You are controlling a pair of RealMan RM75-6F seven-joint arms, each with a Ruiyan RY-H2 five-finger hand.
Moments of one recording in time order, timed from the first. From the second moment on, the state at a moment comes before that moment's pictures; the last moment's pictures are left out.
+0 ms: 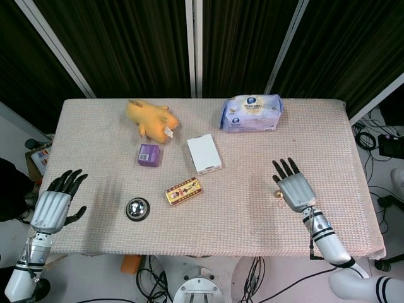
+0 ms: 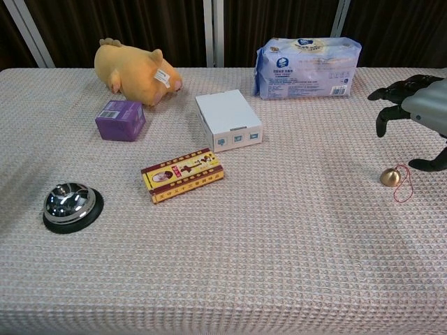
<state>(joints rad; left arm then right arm) -0.19 -1.26 0.02 -1.55 1.54 1.46 0.15 0.48 -1.35 0.07 -1.61 -1.29 1.08 -0.68</state>
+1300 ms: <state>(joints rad) -0.17 -1.26 0.01 -1.54 1.53 1.42 0.13 0.46 -1.48 0.05 -1.39 -1.31 1.10 -0.50</state>
